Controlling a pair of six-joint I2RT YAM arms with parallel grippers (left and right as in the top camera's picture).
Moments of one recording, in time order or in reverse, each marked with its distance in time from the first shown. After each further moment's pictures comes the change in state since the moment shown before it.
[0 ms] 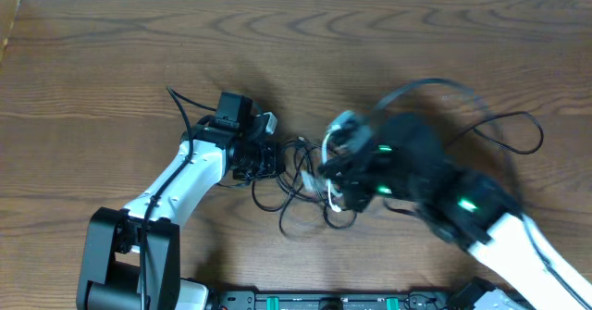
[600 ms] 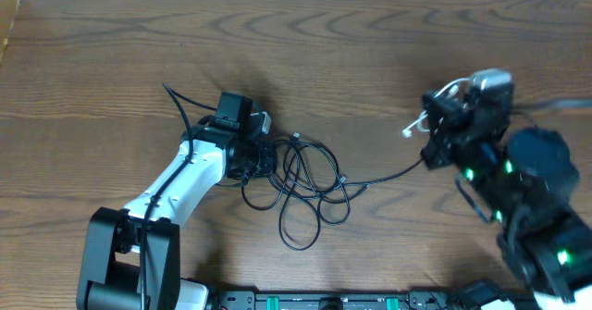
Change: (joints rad) left arm 0.000 0.000 0.000 -0.004 -0.132 0.001; right arm -0.308 -0.264 0.017 0.090 0.407 0.092
